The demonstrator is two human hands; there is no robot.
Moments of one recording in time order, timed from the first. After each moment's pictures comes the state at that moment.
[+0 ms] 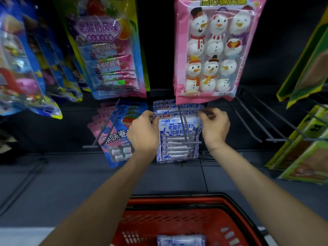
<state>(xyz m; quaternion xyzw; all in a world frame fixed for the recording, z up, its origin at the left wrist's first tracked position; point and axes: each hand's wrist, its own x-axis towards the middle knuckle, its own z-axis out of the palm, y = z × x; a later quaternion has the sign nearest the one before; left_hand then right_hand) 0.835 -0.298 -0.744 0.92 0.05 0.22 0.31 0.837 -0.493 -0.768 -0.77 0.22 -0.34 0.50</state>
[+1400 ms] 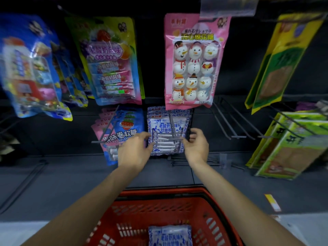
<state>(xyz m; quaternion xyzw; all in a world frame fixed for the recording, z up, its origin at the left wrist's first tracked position) 0.758 -0.260 -0.737 0.97 -0.06 0.12 0.22 0.758 -0.461 -0.776 -0.81 0.24 -0.22 0.50</state>
